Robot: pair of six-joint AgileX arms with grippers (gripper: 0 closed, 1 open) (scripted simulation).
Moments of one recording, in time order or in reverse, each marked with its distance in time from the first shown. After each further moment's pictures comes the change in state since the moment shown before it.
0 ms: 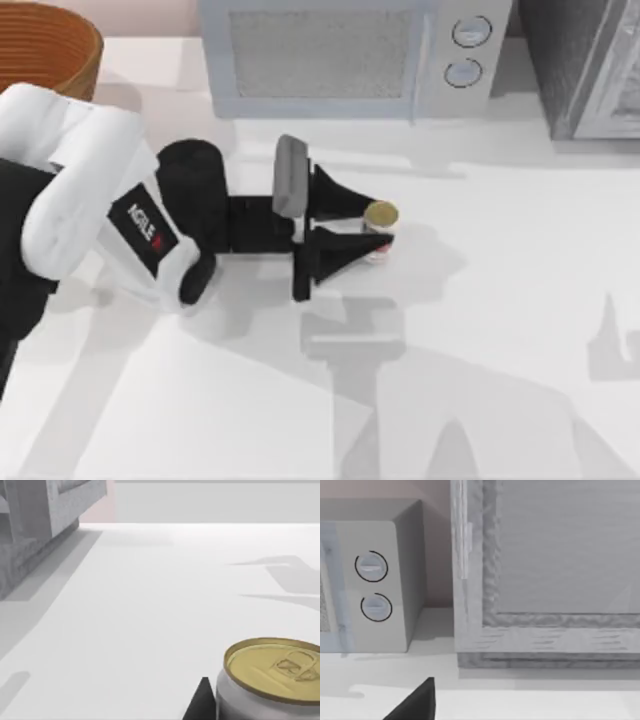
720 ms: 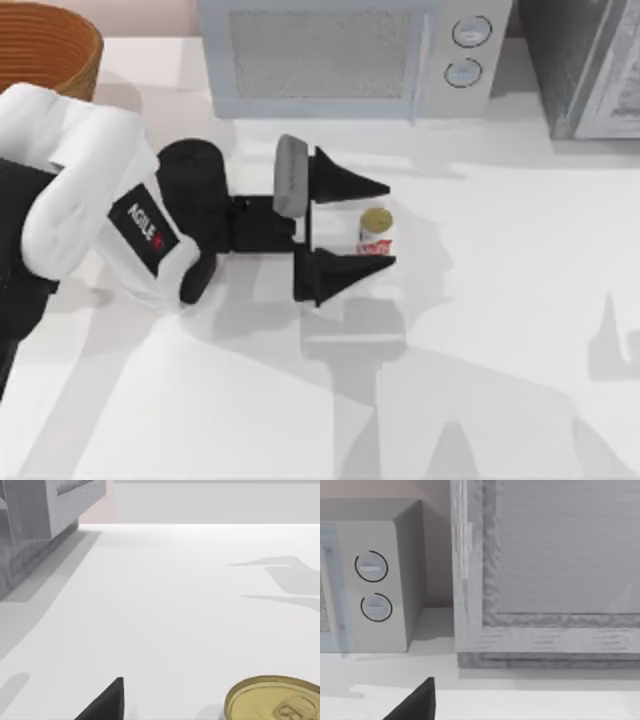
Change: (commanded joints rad) left arm 0.000 0.000 0.000 0.000 0.000 0.000; right arm 0.000 0.000 0.000 0.000 0.000 0.000
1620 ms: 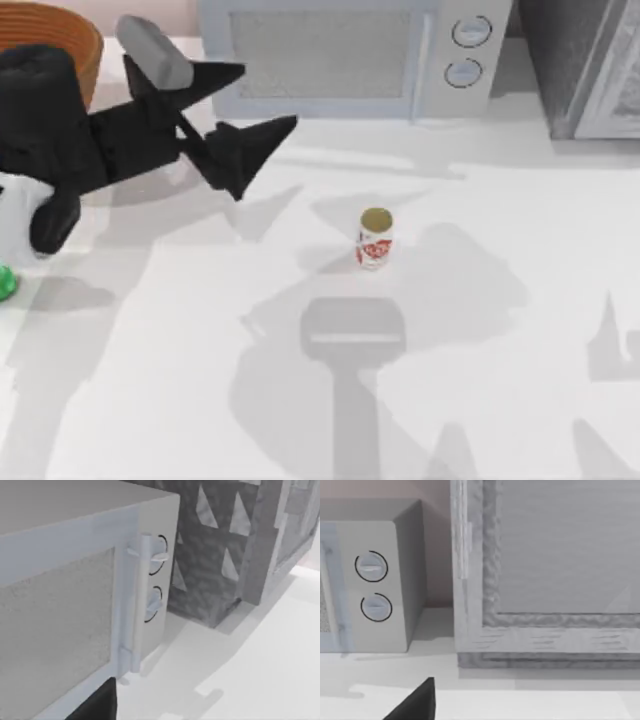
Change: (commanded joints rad) left arm 0.188 -0.679 -0.363 -0.432 -0.391 -0.013; right arm 0.000 0.000 0.000 0.000 0.000 0.000
